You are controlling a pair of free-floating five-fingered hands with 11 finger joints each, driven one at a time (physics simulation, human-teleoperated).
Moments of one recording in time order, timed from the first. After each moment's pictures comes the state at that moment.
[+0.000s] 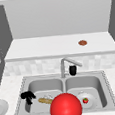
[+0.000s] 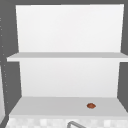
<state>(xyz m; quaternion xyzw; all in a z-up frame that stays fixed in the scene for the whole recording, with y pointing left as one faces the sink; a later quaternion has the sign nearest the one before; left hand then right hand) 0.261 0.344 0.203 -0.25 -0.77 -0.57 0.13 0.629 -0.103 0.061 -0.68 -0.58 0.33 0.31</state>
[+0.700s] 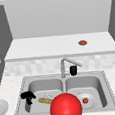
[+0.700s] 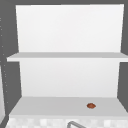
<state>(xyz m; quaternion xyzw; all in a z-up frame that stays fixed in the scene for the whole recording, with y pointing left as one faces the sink) 0.261 0.344 0.203 -0.25 -0.77 -0.57 0.13 0.632 -0.108 0.056 -0.68 -0.59 0.31 0.32</state>
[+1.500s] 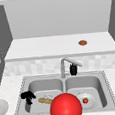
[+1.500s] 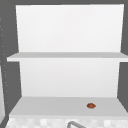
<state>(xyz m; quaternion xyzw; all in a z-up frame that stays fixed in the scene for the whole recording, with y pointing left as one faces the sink) 0.261 0.344 0.203 -0.25 -0.77 -0.57 0.13 0.632 -0.111 0.055 -0.67 -0.62 0.28 0.30</state>
